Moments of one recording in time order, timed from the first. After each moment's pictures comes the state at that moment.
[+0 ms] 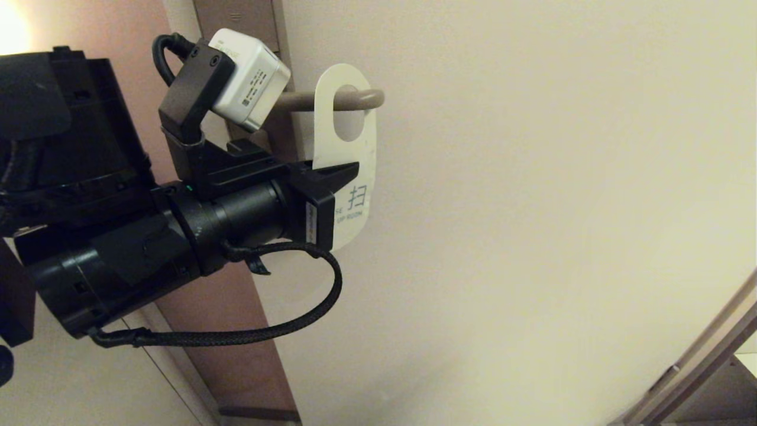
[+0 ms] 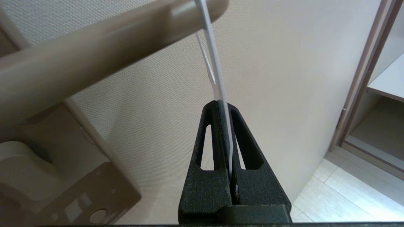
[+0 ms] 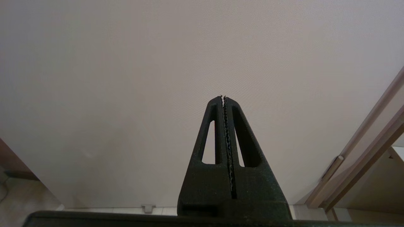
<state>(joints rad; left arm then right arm) -0.80 1.45 -0.95 -0.51 0.08 0.17 0.01 0.00 0.00 0.00 0.01 0.01</state>
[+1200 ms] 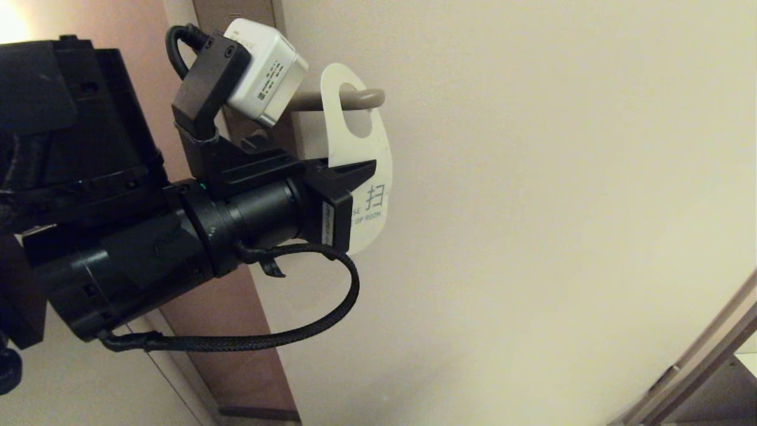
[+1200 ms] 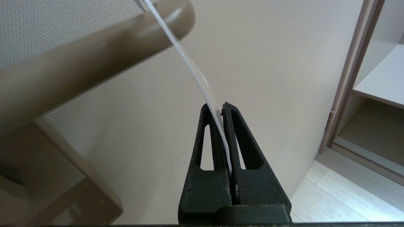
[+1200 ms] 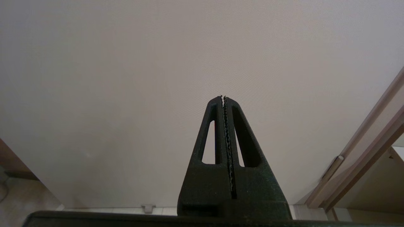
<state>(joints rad) -0.84 1.46 -0.97 -0.52 0.08 0.17 0.01 0.00 0.00 0.00 0.01 0.01</state>
